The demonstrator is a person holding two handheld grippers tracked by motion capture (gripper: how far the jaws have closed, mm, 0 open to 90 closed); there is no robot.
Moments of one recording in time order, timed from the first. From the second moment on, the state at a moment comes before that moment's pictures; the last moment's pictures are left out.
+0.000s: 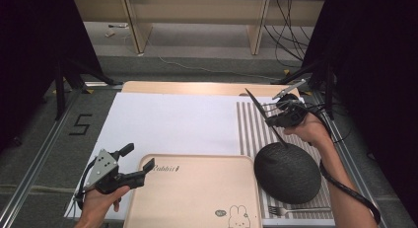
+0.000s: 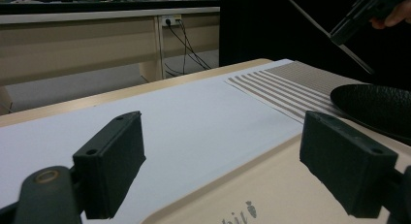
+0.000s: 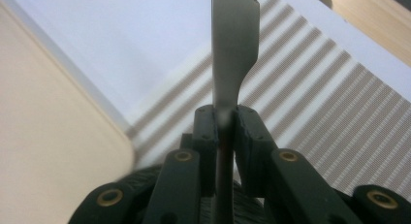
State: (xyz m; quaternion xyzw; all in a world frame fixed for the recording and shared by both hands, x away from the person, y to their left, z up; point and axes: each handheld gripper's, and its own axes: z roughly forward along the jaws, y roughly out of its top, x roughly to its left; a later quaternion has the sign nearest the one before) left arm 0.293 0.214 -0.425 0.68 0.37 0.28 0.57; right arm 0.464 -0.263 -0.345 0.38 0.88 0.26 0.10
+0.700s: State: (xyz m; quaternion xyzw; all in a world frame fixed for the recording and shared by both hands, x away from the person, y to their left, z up) left arm 0.291 0.214 -0.424 0.68 0.37 0.28 0.57; right arm 0.379 -0.198 -0.344 0.31 0.88 0.36 0.08
